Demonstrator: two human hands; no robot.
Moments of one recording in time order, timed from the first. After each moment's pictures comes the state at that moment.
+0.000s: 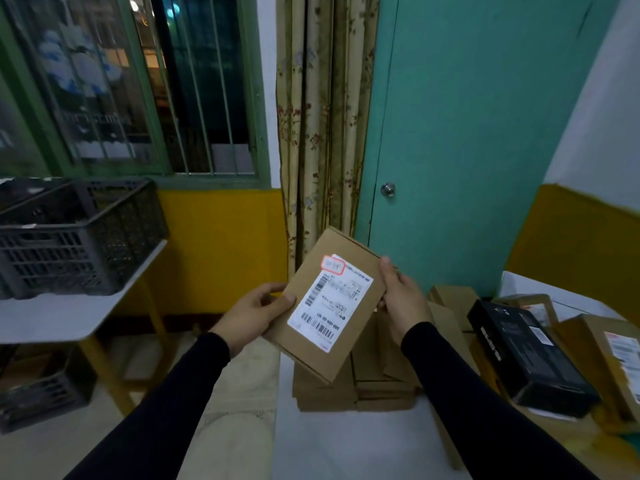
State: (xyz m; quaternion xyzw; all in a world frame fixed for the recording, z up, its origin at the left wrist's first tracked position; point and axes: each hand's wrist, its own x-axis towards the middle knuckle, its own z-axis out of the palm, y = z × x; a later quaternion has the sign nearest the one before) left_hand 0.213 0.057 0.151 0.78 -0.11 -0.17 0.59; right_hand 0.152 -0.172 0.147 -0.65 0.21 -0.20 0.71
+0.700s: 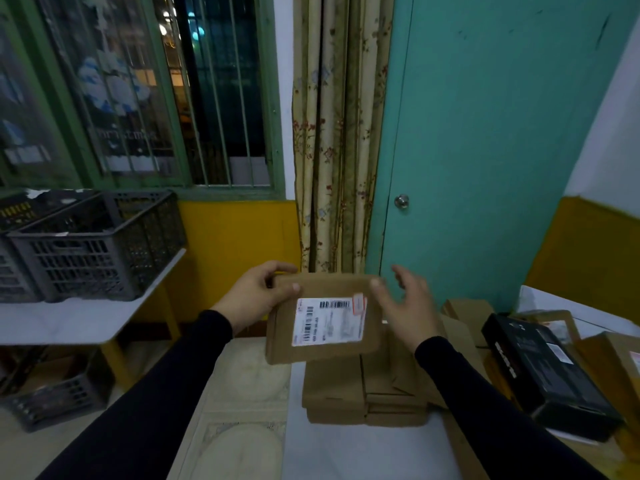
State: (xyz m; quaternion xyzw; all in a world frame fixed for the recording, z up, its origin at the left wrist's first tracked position) left_hand 0.214 0.065 0.199 0.83 -0.19 -0.08 0.53; right_hand 0.148 -0.181 0.146 -0.86 0.15 -0.24 0.43
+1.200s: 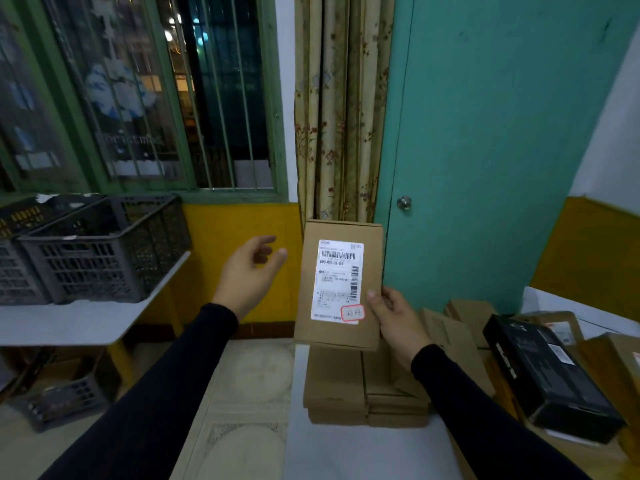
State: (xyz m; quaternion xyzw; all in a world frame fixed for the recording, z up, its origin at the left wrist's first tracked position) left_hand 0.214 0.057 0.214 0.84 -0.14 0.14 0.50; right_hand 0.158 -0.173 0.114 -0.71 0.12 -0.14 0.68
